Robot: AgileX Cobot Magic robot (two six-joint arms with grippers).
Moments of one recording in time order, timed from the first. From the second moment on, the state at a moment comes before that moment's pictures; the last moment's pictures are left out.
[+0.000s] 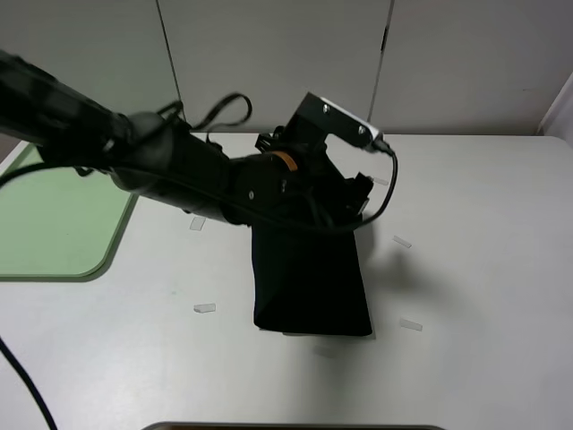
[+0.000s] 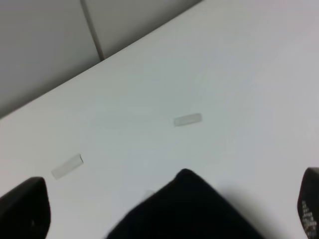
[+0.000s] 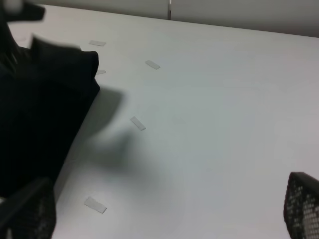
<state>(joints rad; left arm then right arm) -0.85 2.02 -1.10 -0.40 -0.54 0.43 0.25 -0.01 -0.49 -0.04 1.02 0.07</state>
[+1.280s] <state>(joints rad) -0.63 1.64 -0.66 -1.49 0.07 1.00 0.25 -0.01 -0.49 -0.04 1.02 0.07</state>
